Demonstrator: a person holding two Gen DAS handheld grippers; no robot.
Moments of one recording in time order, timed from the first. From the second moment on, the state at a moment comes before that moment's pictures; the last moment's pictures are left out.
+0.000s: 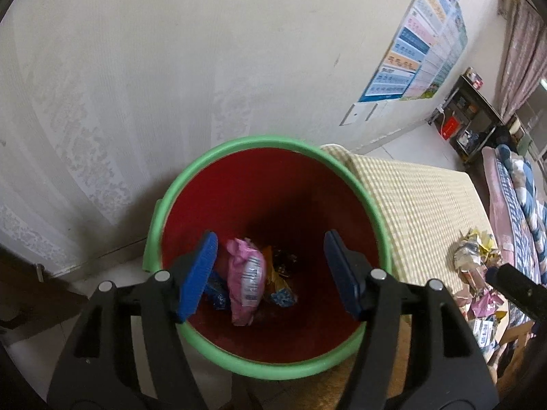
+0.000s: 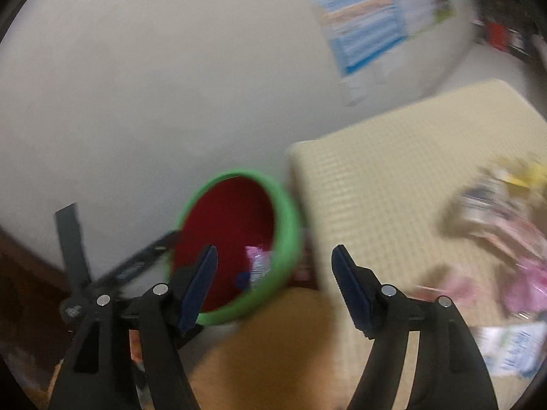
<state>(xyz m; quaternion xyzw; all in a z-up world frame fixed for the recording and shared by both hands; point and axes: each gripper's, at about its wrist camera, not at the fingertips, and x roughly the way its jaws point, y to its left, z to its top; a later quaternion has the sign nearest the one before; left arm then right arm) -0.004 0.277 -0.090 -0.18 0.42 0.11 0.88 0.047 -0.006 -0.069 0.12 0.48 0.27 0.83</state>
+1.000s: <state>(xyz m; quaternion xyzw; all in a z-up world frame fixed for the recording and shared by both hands) 0.056 -0.015 -0.130 0.05 0.53 -0.17 0.83 -0.014 -0.274 -0.165 0.25 0.53 0.01 0.81</state>
